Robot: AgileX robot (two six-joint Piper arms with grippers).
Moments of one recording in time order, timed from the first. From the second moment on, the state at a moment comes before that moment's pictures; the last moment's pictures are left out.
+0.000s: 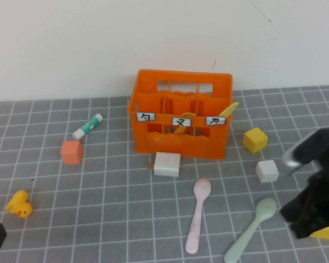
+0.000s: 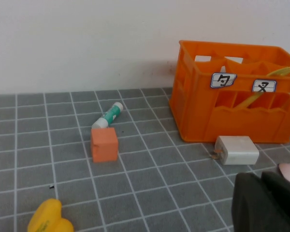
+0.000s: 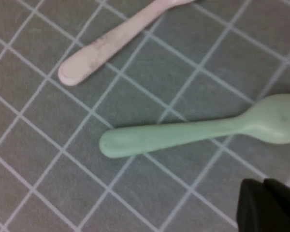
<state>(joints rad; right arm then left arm) 0.30 1.41 -0.74 0.56 0.64 -0.79 -0.36 0.15 -0.18 0.15 0.29 -0.35</state>
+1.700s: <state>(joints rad) 0.41 1.99 -1.24 0.31 0.71 -0.59 -0.36 0.15 -0.18 0.12 0.27 -0.35</state>
